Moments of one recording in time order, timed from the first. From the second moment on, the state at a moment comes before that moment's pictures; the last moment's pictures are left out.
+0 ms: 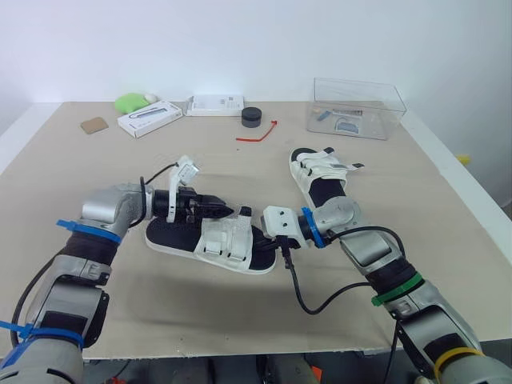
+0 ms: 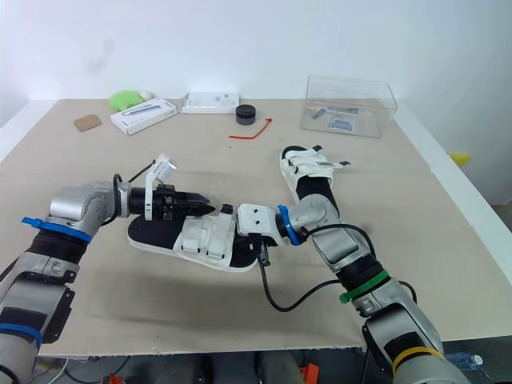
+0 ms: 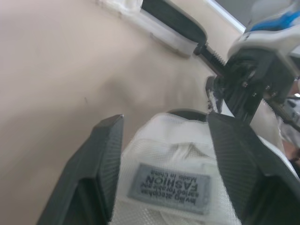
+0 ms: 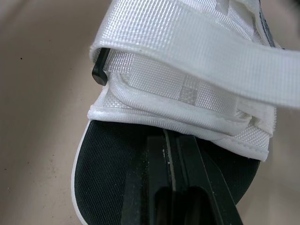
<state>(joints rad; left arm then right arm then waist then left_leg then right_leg) -0.85 0.58 -0.13 0.42 -0.55 0.74 -1.19 -0.69 -0.49 0.46 0.14 0.03 0.20 1.26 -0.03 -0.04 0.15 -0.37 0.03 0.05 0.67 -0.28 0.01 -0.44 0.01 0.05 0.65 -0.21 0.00</state>
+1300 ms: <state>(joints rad) -0.94 0.50 -0.33 0.61 -0.21 0.42 -1.41 -0.68 -0.49 0.45 0.13 0.02 0.20 1.25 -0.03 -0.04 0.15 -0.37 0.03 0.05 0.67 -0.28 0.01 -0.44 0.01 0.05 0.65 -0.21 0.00</state>
